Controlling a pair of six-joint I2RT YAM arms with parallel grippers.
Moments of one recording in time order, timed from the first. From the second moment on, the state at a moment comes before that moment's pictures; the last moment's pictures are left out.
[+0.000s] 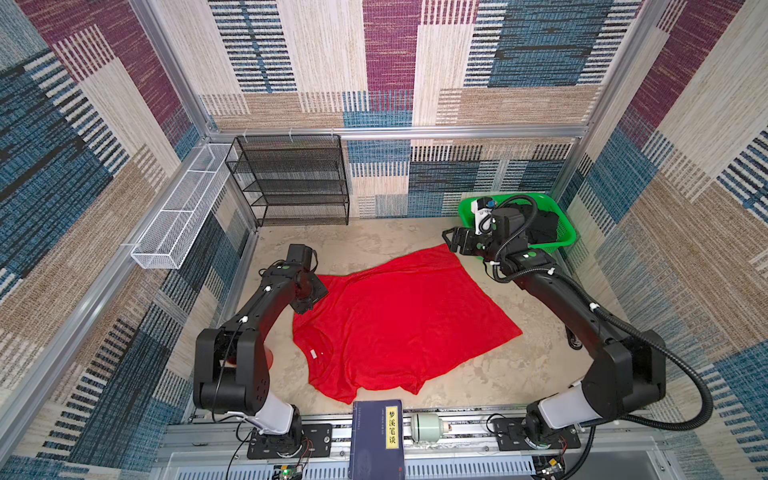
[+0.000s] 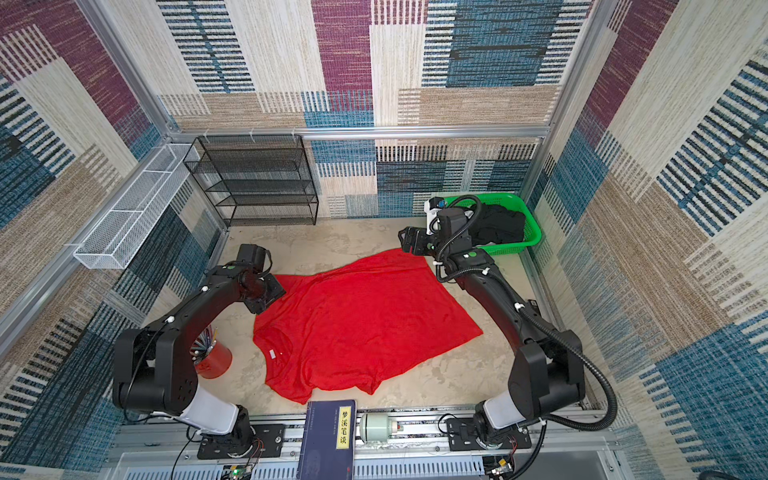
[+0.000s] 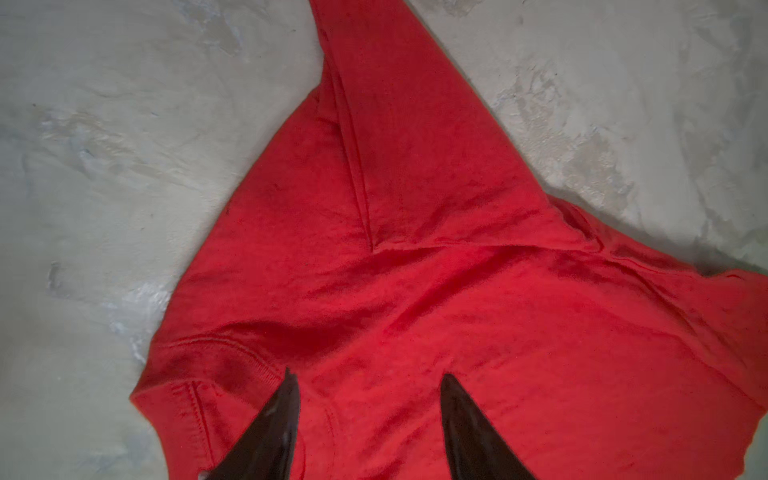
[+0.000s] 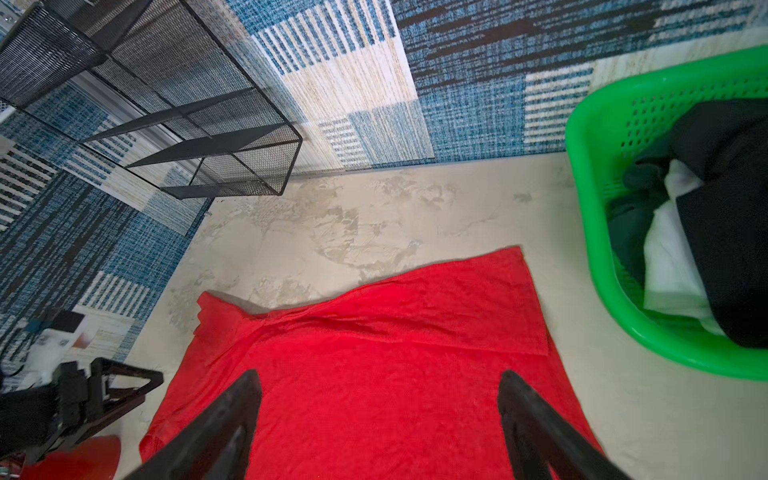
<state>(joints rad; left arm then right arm) -0.08 1.61 1.15 -0.73 0.01 -0.76 0.29 1.46 1.25 -0.27 -0.21 0.36</state>
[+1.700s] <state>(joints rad) -0.07 1.89 1.29 -0.68 0.06 -0.76 0.29 1.61 1.38 -0.35 -0.27 0.39</state>
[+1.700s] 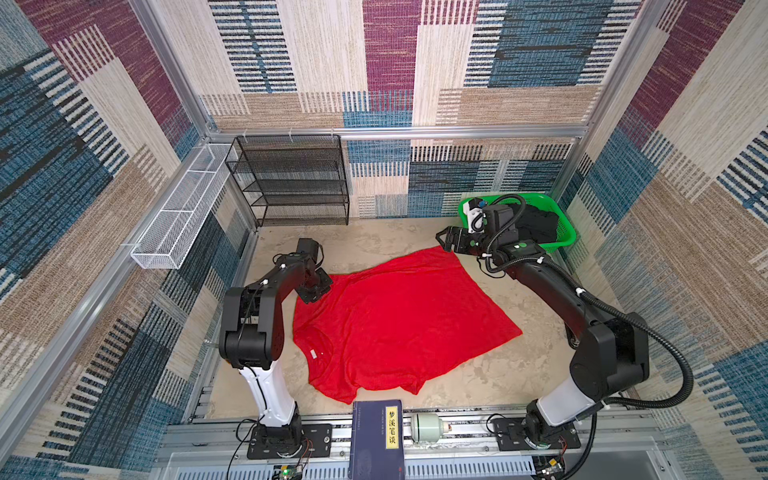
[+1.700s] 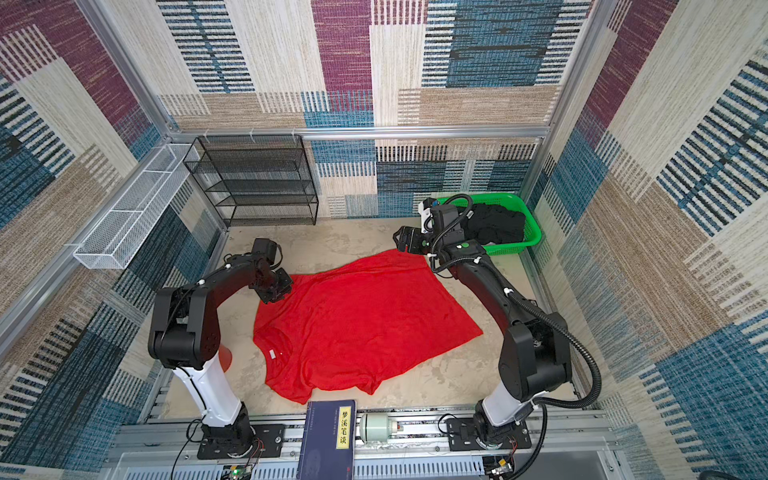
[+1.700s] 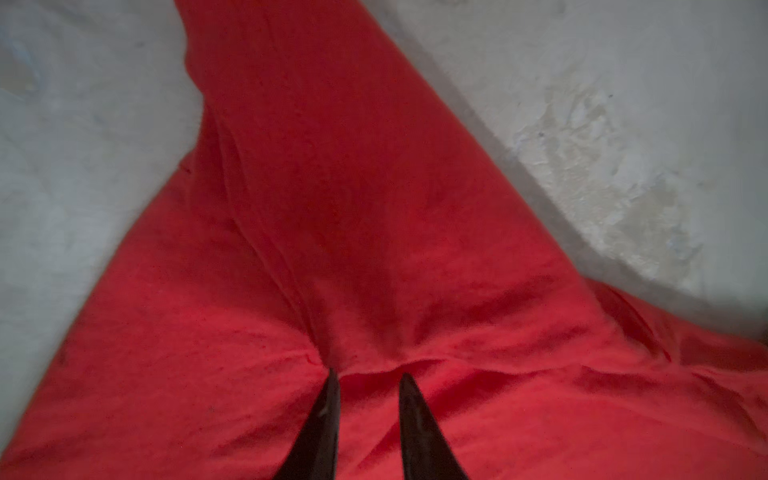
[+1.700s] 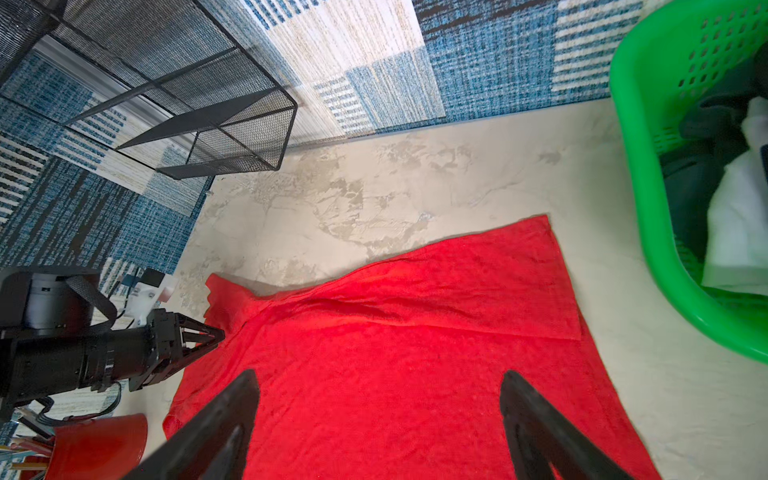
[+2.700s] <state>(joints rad) -0.06 1.90 1.38 -0.71 0.06 -0.78 0.29 1.68 1.42 -0.36 -0.31 0.37</state>
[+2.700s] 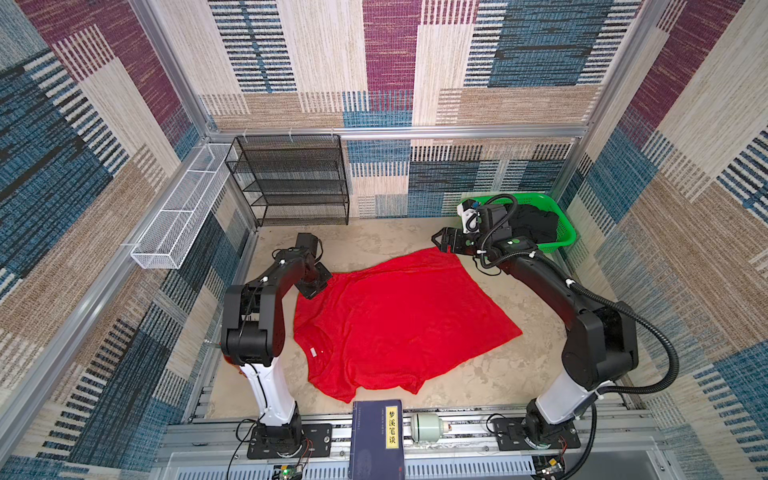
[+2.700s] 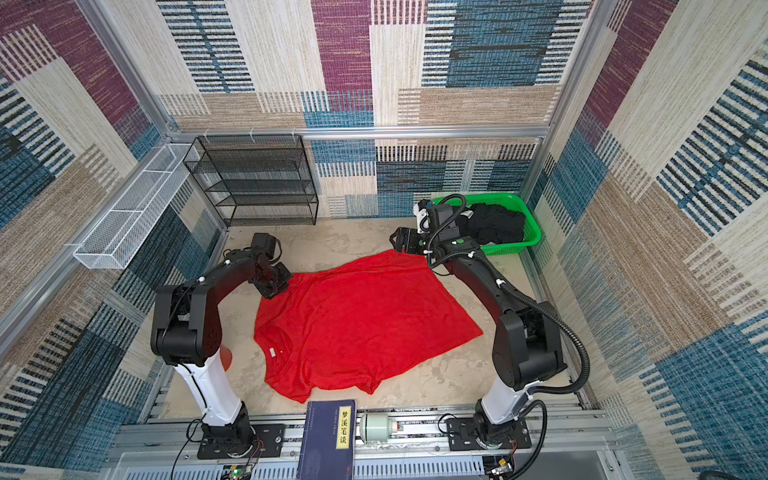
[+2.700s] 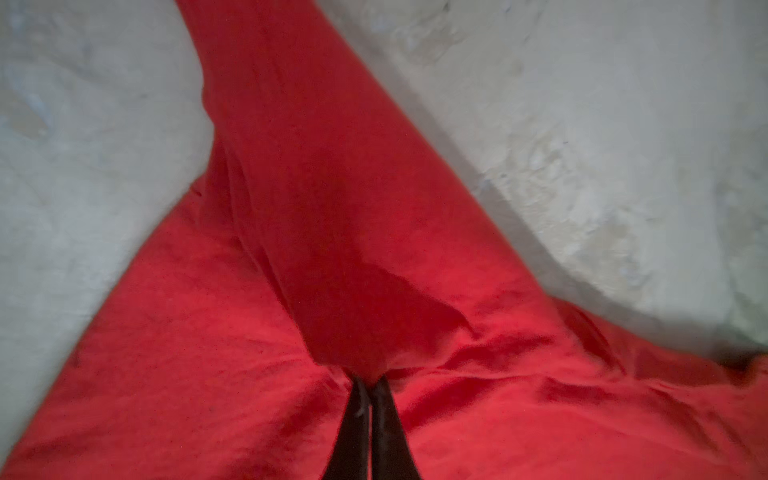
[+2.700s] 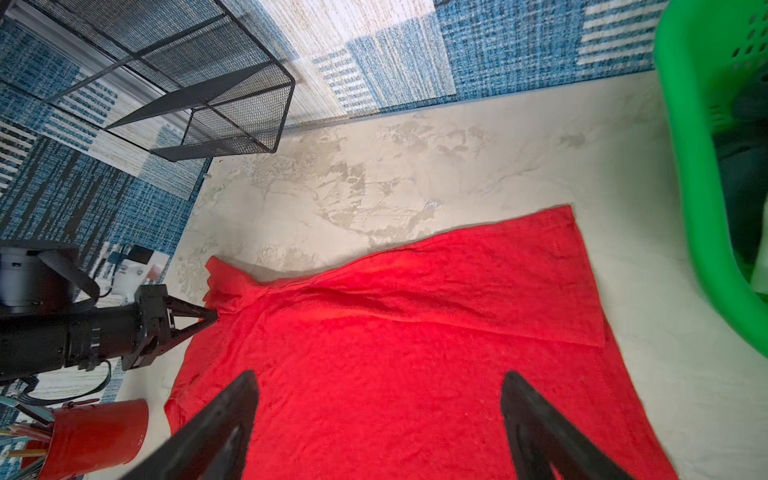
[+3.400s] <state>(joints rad) -0.02 2.19 1.90 -0.73 0.06 -0.71 0.29 2.03 1.74 -0.50 -0.20 0.38</state>
